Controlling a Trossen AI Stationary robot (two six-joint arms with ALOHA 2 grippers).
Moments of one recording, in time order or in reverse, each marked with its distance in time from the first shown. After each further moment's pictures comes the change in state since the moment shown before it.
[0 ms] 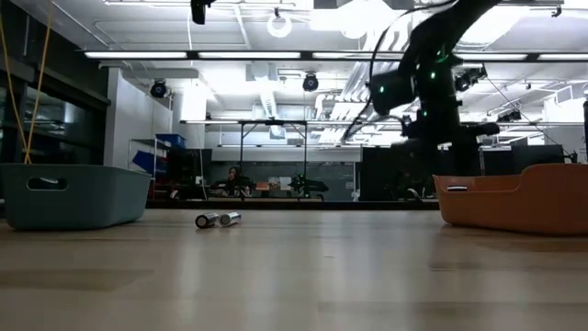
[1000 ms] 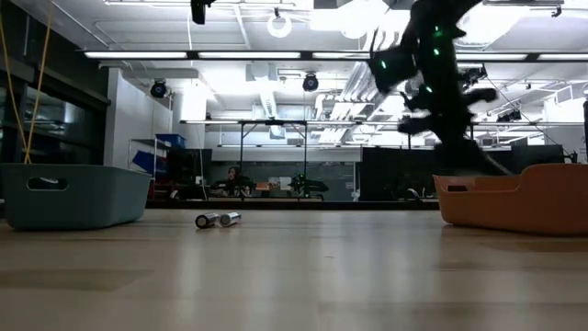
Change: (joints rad) left arm 0.000 0.000 0.000 0.000 0.001 0.002; right arm 0.036 -0.050 0.113 -0.211 0.268 -0.008
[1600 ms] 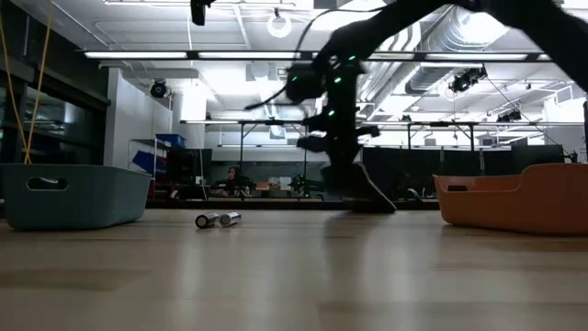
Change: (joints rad) left arm 0.000 0.000 0.000 0.000 -0.001 -0.064; right arm 0.059 0.536 0.576 0.272 -0.133 -0.443
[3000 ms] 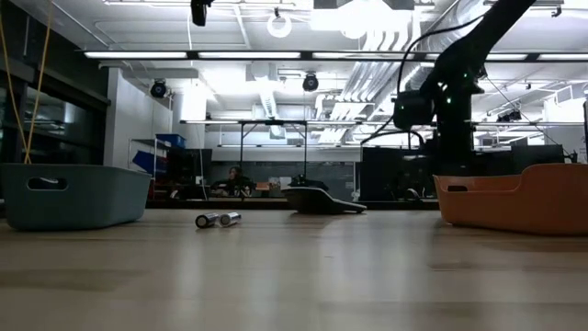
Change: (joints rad) left arm 0.001 0.000 0.000 -0.006 0.030 -0.063; right arm -0.325 -0.549 -0.886 0.254 -0.199 0.344
